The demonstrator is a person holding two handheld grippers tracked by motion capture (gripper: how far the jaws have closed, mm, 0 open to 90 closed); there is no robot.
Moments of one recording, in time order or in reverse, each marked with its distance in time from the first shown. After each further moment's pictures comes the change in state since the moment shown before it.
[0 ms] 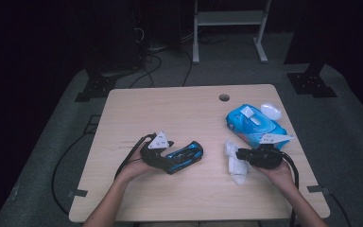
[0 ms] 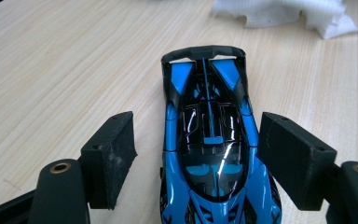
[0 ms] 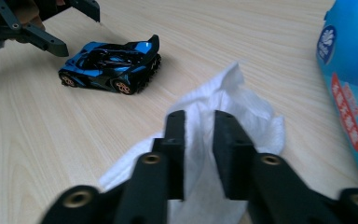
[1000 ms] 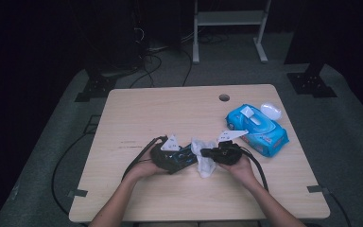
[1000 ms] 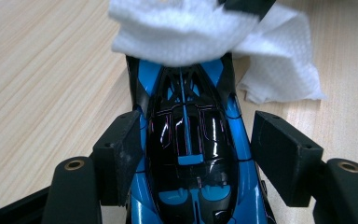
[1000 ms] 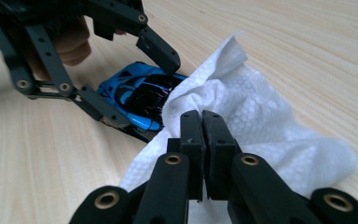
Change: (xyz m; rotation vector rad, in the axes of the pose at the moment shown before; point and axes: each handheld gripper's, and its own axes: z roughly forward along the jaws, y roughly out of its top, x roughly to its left) left arm -0.010 0.006 0.031 0.084 -0.049 0.047; right arm 0.056 0.038 0.095 0.043 0.111 -0.115
